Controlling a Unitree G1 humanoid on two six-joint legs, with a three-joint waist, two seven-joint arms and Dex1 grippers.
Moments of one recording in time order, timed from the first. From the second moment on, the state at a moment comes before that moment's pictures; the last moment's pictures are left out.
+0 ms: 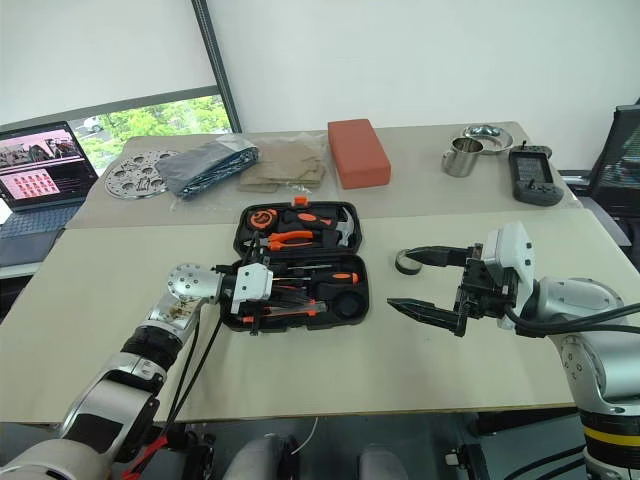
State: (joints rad) left arm -0.69 0.40 -0.25 0.73 -0.04 -0.51 -1.30; right arm -0.17 -0.82 -0.24 -0.33 0.66 0.42 1.13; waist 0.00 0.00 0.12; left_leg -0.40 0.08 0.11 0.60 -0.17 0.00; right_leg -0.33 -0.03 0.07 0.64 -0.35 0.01
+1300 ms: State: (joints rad) left arm -0.70 0.37 -0.28 0.84 -0.03 -0.46 -1.29; right arm -0.17 -0.82 -0.24 -0.33 0.65 0.42 1.11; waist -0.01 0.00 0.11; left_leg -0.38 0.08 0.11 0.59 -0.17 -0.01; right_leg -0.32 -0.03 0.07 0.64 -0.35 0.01
